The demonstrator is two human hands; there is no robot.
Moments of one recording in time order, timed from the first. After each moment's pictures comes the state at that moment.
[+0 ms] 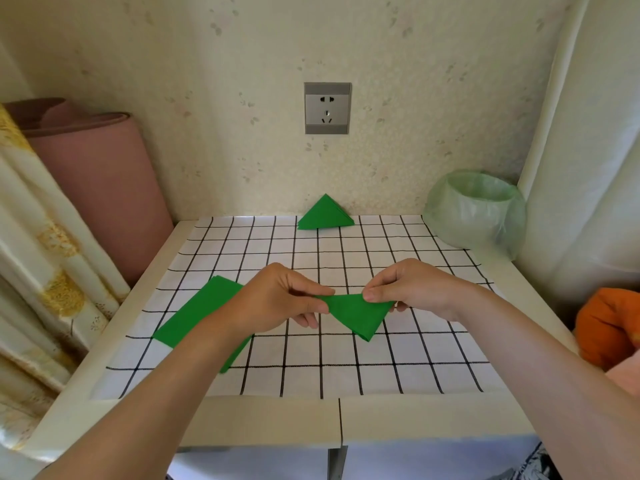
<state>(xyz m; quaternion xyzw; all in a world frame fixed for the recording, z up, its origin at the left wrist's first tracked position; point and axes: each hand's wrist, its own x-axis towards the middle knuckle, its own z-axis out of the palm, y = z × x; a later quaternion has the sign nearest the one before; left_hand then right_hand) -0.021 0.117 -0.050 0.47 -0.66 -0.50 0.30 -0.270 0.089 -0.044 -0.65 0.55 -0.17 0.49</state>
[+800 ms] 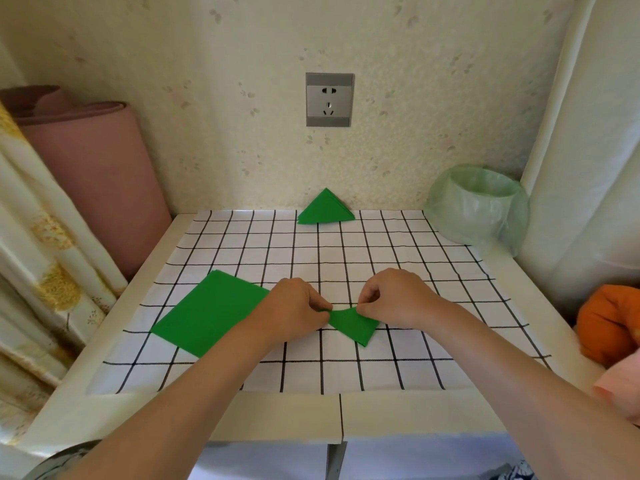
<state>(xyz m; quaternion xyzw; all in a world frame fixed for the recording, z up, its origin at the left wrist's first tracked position) -0.040 0.106 -0.090 0.60 -0.72 -0.30 0.18 -0.245 0.088 -0.078 -0.77 0.61 -0.07 0.21</state>
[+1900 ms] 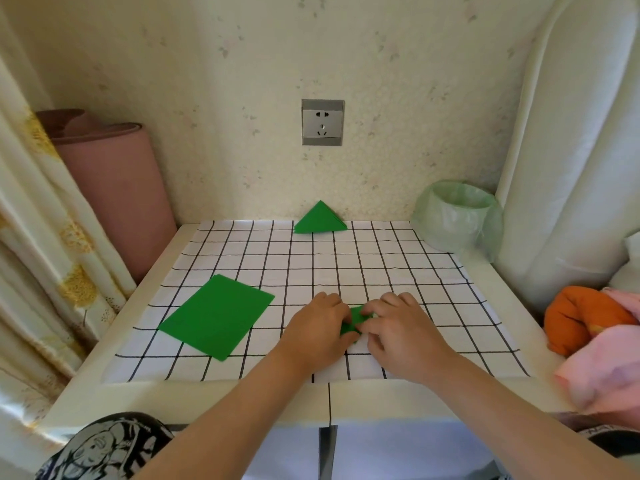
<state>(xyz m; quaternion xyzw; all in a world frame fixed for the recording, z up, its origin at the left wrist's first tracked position) -0.086 0.140 -0.117 0.49 -0.84 -0.07 0.21 -0.274 0.152 -0.112 -0.87 0.45 -0.15 -0.10</state>
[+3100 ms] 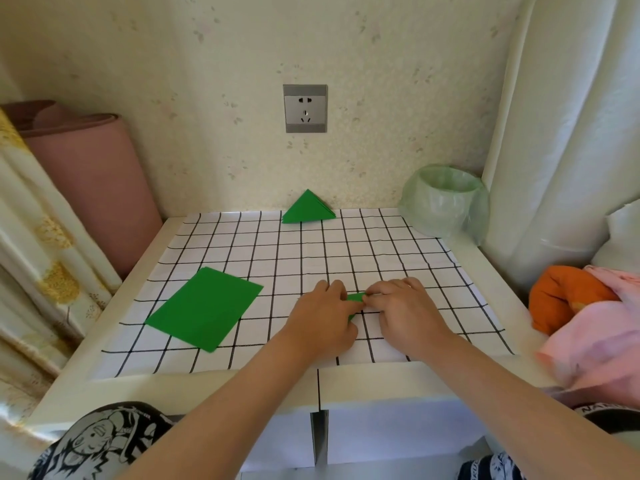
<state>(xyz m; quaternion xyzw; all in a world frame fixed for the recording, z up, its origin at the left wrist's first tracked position) -0.110 0.146 -0.104 0.49 -0.87 -0.02 0.09 -0.299 0.135 -0.133 -0.84 0.51 -0.17 -0.08</state>
